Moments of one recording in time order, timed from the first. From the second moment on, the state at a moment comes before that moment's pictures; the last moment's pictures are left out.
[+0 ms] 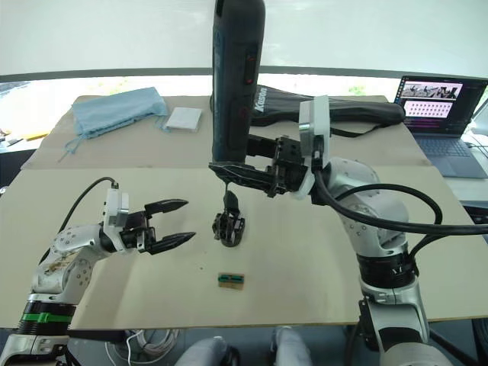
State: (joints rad) left arm -0.26 0.60 0.08 0.02 -0.55 0.13 -1.22; right arm -0.71 -0.42 0.03 -0.26 0.75 0.48 0.94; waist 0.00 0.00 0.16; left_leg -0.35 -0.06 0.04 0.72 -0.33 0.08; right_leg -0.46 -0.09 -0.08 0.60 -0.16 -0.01
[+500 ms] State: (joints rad) left arm -0.26 0.56 0.03 0.08 -0.48 0.06 -1.26; right arm -0.70 -0.34 0.07 -0.21 0.65 0.45 0.96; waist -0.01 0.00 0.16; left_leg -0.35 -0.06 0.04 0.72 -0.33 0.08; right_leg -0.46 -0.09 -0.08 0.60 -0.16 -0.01
